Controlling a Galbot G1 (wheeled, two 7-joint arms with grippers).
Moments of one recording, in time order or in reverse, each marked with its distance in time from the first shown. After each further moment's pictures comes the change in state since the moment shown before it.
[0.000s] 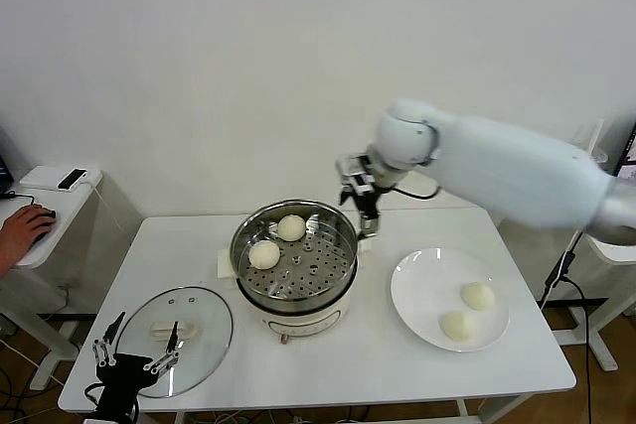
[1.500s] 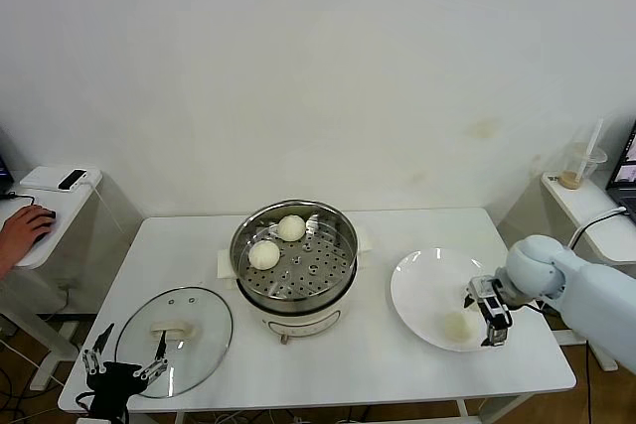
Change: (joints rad) left arm -0.005 0.003 -0.036 0.045 -0.029 0.043 -0.007; right arm -0.771 -0.424 0.463 0.087 -0.413 0.132 -0.023
